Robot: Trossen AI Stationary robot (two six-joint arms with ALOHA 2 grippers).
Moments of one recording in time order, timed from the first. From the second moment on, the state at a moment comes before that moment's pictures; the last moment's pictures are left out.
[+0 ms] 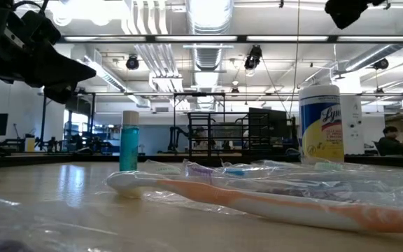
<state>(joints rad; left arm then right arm) -0.25 0.49 0.01 0.36 -0.32 -0.23 0.20 0.76 0.90 -0.73 0.15 0.09</state>
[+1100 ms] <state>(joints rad) -0.25 0.49 0.01 0.35 -0.32 -0.21 0.60 1.32 1.24 -1.09 0.02 0.59</state>
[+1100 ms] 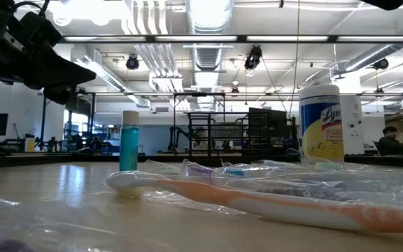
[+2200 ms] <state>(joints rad) -0.25 0.49 0.01 0.35 -0.35 -0.25 0.74 1.62 1.24 -0.91 0.02 0.62</state>
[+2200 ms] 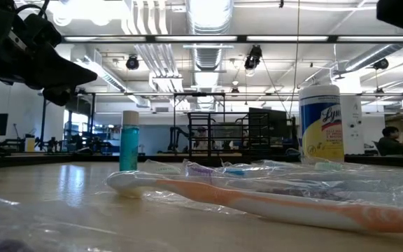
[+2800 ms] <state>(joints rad) -0.25 0.49 0.01 0.35 -0.34 -0.25 0.74 1.66 1.22 -0.91 0.04 0.63</state>
